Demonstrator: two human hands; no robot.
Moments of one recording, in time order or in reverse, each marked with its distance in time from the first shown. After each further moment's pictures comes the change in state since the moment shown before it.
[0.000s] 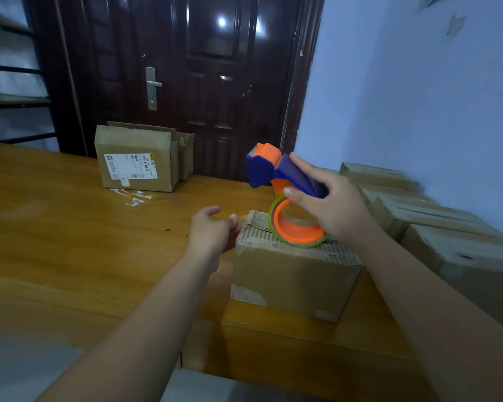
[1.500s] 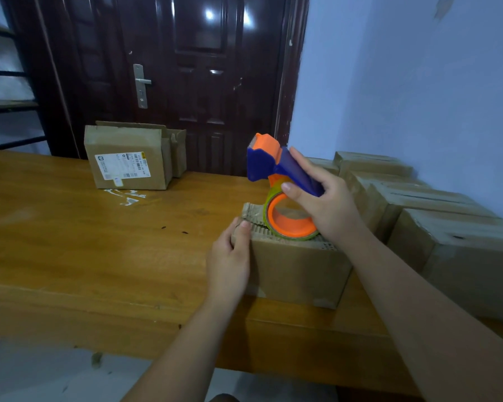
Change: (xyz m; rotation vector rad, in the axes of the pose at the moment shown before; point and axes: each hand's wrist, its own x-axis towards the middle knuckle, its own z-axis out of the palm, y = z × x) left_hand -0.031 -0.053 0.009 0.308 -0.027 0.463; right_hand -0.012 0.017 0.013 0.184 0.091 -0.022
